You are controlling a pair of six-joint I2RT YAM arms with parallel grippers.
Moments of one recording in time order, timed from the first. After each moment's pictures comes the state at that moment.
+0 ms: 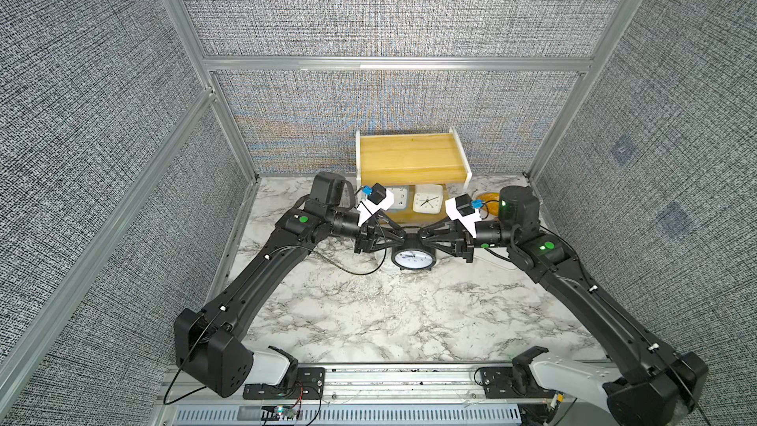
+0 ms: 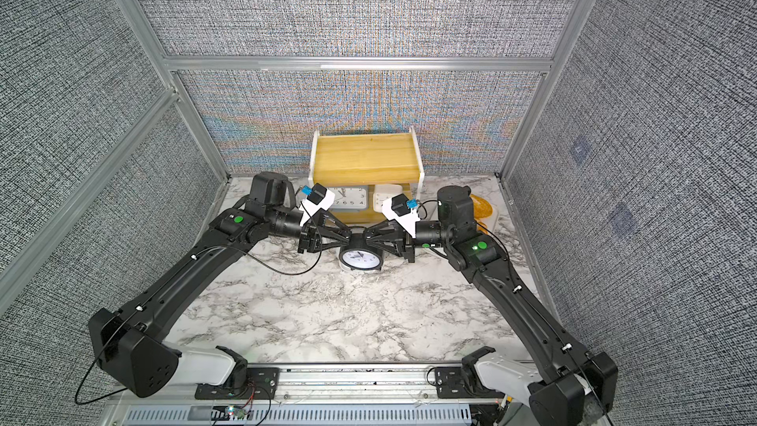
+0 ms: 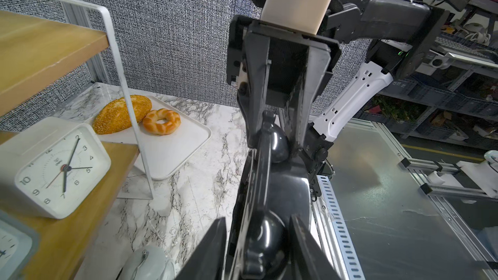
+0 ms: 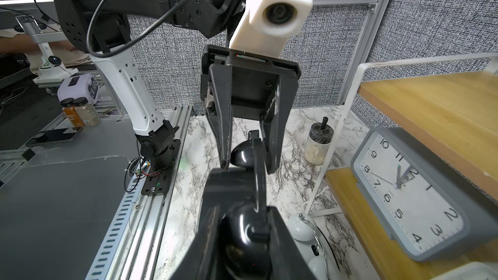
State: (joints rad) left arm -0.50 1.39 1.33 -0.57 1.15 0.36; right arm 0.43 1.15 1.11 -0.28 -1.02 -0.29
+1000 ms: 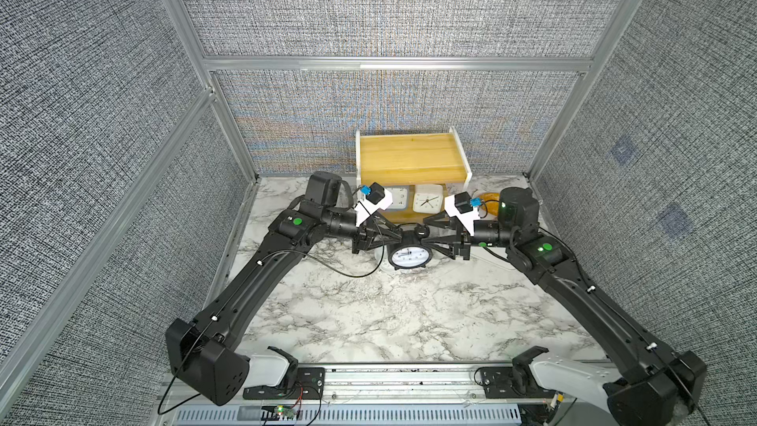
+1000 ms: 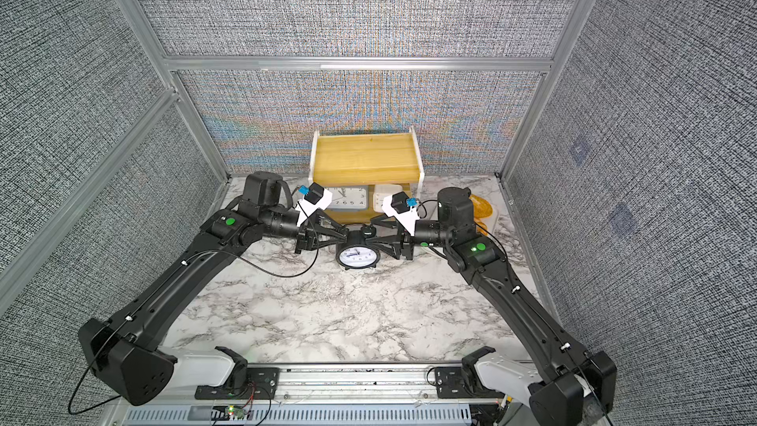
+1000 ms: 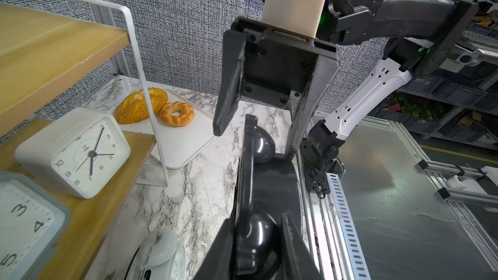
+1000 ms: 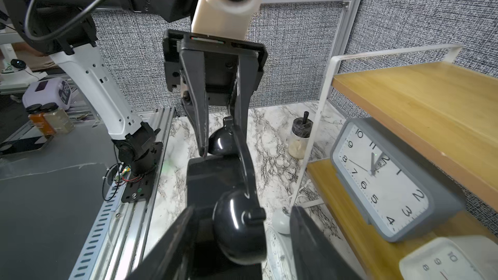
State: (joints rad) left arm -0.50 1.35 1.34 -0.61 1.06 0.35; right arm 0.43 1.14 1.07 -0.21 -0.93 -0.24
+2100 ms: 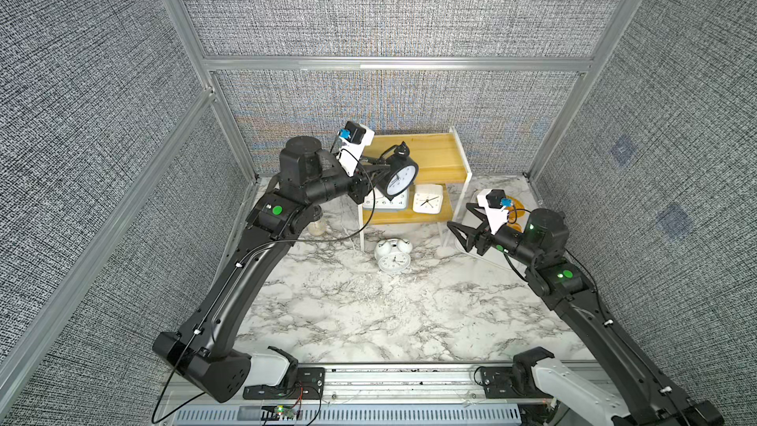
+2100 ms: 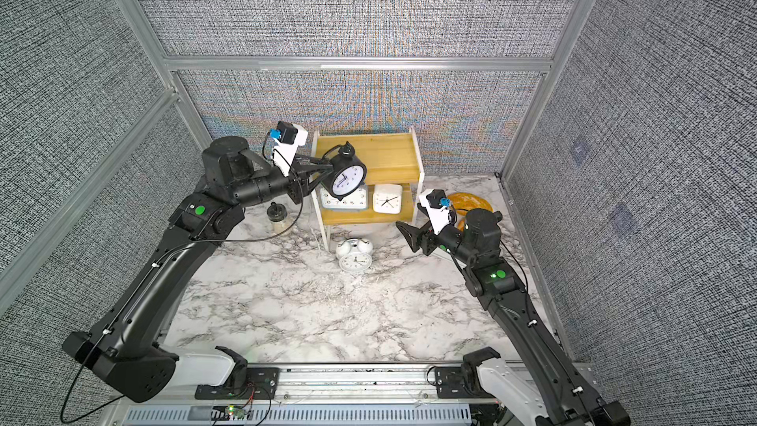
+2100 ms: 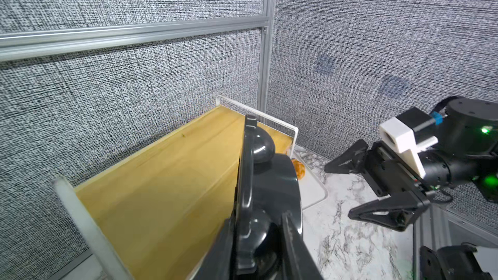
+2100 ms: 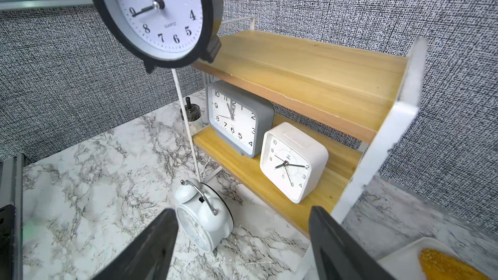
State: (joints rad) left arm -0.50 1.39 1.68 -0.47 0.49 0.02; right arm 0.29 0.93 0.86 -0.10 -0.48 -0.09
